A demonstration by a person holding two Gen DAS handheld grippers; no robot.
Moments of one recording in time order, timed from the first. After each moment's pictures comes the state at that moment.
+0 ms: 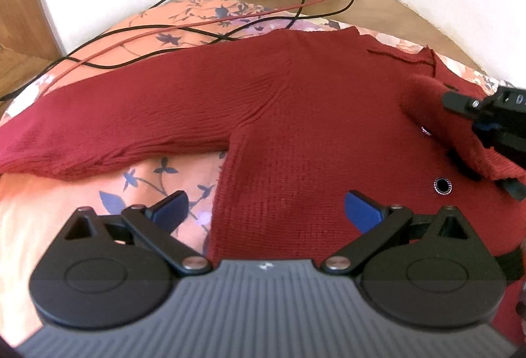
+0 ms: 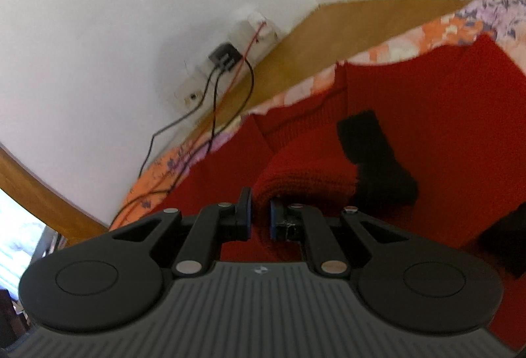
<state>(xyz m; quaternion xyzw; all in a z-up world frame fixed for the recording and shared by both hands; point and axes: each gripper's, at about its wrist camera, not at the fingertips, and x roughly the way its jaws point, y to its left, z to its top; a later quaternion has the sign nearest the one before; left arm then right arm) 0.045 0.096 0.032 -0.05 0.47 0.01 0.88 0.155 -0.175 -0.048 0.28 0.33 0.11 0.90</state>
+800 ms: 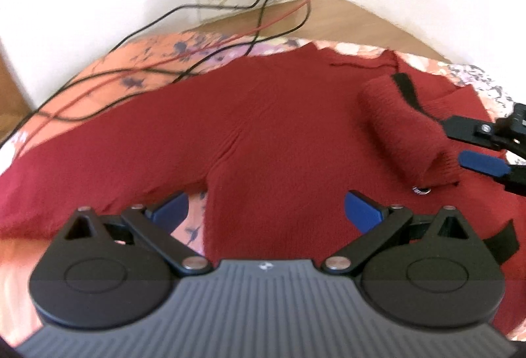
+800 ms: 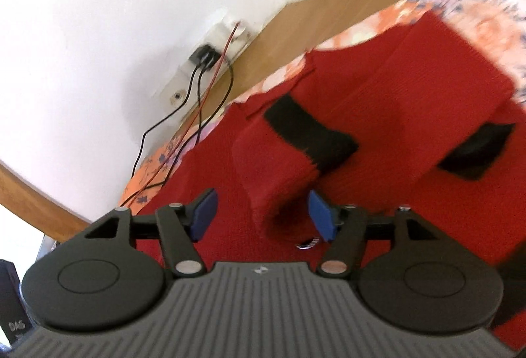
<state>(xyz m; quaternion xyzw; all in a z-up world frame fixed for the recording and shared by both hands) 0.054 0.089 0.048 0.00 0.43 -0.07 0.90 0.087 -0.184 -0.023 0.31 0.32 0.04 0.89</state>
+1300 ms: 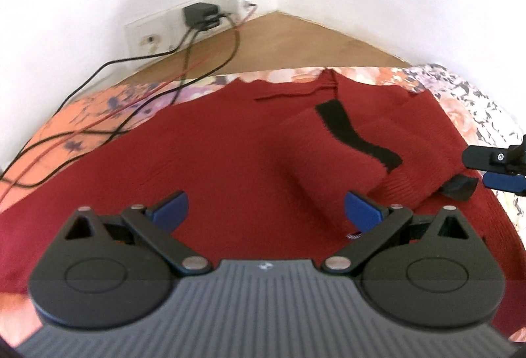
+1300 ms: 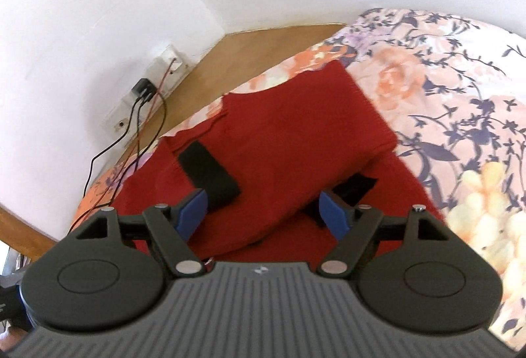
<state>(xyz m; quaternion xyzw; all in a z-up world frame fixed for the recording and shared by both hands) 0.076 0.004 0.064 0.04 0.40 -0.12 0.91 0.059 -0.270 -0.008 0.29 0.33 -0.03 0.90</state>
